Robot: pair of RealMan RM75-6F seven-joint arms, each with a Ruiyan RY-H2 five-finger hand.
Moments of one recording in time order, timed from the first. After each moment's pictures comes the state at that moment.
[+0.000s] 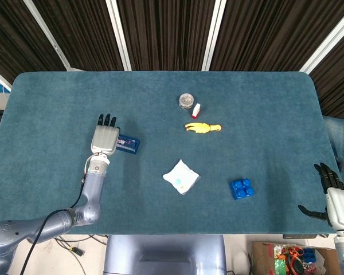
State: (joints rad) left arm -0.89 -1.82 -0.33 -1.11 0.75 1.04 0.89; right arm 0.07 -1.07 0.11 -1.72 -1.33 1.38 0.08
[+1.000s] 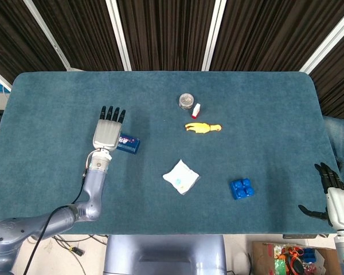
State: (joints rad) left arm -0.91 -1.80 -0.31 -1.11 0.84 1.09 0.83; right arm 0.07 -1.07 0.11 -1.72 -1.33 1.39 0.08
